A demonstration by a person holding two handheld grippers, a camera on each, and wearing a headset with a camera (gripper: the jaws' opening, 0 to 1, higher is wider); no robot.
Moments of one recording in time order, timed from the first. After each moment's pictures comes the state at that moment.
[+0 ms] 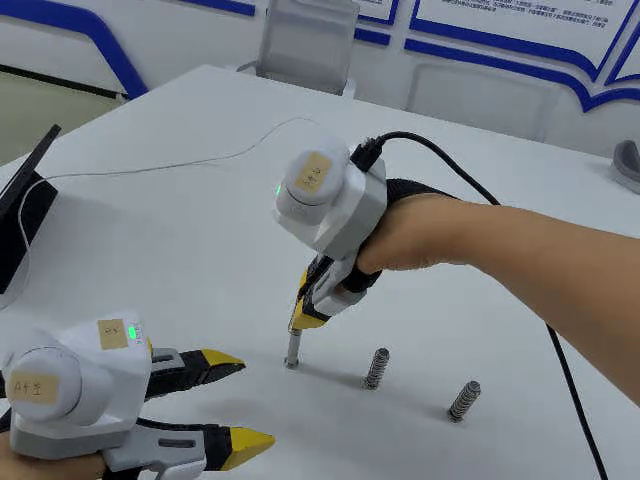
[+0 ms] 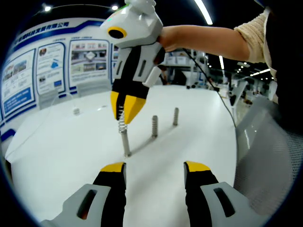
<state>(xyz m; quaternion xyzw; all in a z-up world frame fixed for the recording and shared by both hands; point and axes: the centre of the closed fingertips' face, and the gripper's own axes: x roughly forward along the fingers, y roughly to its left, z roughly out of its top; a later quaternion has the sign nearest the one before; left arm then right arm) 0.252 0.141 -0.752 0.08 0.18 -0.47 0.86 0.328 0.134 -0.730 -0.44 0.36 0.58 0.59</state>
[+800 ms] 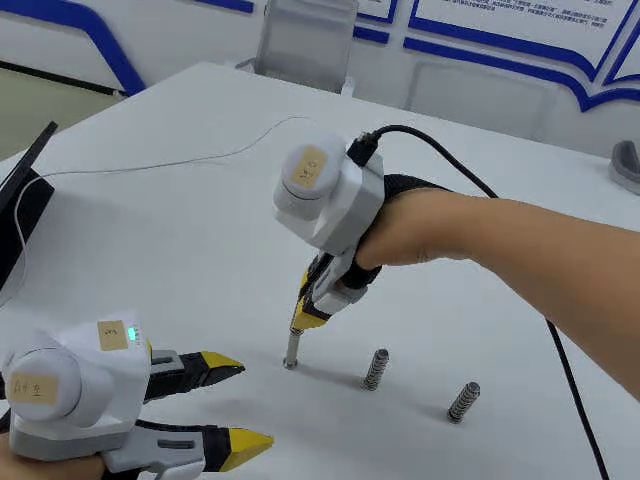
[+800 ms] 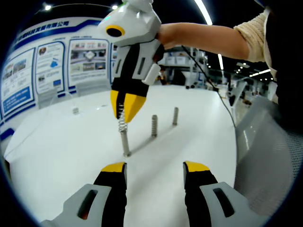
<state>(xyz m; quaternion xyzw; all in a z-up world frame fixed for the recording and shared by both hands) 0.252 0.139 -0.754 0.07 0.18 -0.48 0.86 0.328 0.132 -0.731 -0.44 0.38 0.57 0.58</state>
